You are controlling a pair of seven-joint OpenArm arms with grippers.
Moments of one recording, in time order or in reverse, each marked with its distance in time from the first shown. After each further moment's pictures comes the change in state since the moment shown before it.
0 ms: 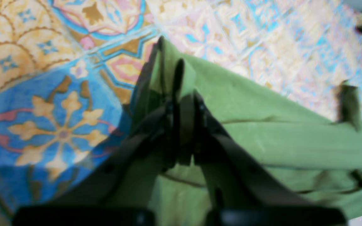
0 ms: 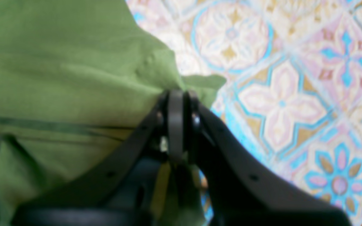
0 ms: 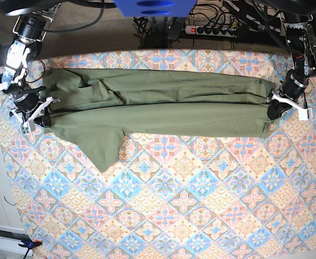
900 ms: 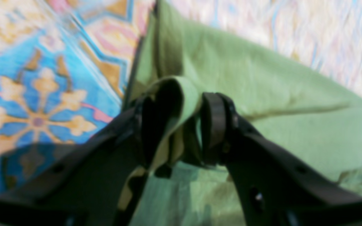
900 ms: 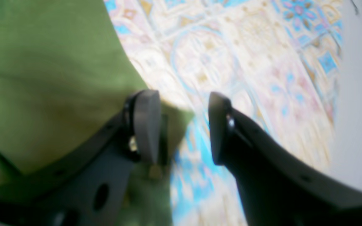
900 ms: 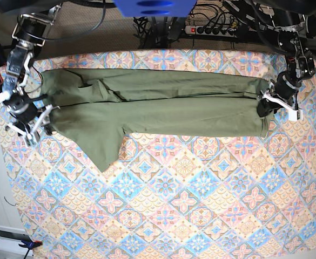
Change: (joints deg) left arm -2.8 4.5 -1.8 0.0 7.6 0.2 4.9; right arm 4.8 0.1 -5.6 8.6 -8.0 -0.3 -5.6
